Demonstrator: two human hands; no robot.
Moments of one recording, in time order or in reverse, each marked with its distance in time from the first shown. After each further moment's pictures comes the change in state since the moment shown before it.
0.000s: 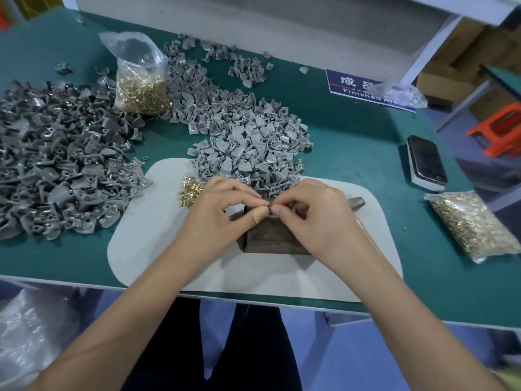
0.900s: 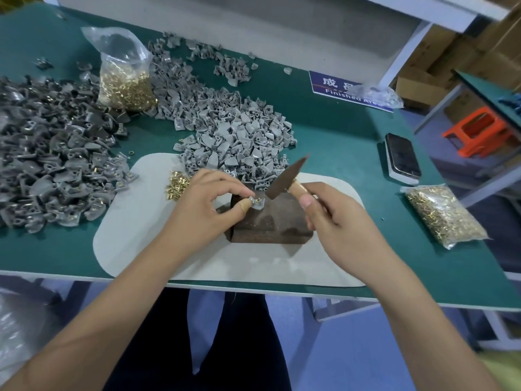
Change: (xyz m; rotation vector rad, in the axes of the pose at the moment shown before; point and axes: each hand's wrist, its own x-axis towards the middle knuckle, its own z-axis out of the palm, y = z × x) left_hand 0.000 -0.003 0.001 0.091 -0.007 0.058; right_hand -0.049 0.025 -0.030 0.139 -0.039 0.159
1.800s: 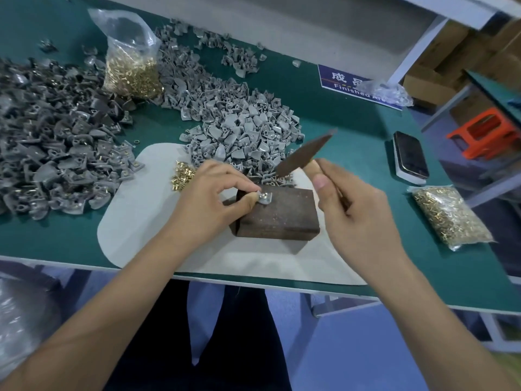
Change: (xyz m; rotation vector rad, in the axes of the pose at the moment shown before) left_hand 0.000 -0.003 0.001 -0.002 0.020 -0.014; right_hand 0.002 -0.012 0.001 -0.062 0.239 -0.114
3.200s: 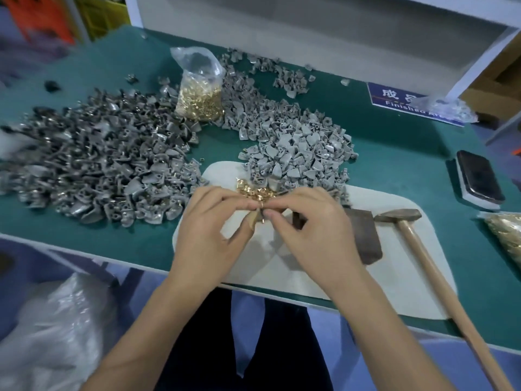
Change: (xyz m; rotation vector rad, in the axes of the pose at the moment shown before) left_hand -0.054 0.007 -0.060 0.267 0.266 0.019; right_hand 0.015 -0.066 0.091 0.111 -0.074 -0.163
